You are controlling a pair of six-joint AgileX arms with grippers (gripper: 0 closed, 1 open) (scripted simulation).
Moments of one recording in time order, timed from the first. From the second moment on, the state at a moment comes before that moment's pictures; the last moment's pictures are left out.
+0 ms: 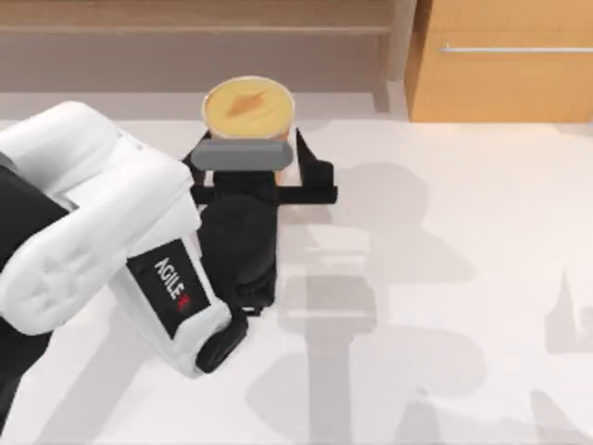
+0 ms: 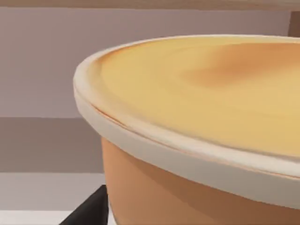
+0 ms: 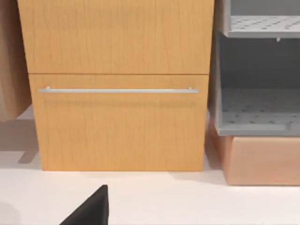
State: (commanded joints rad) left arm -0.68 2.30 0.85 1.46 -0.62 0.00; right arm 0.00 0.00 0.00 0.00 0.00 0.00
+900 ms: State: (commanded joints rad) left arm -0.67 2.31 0.86 1.45 -0.62 0.00; right arm 0.00 0.00 0.00 0.00 0.00 0.00
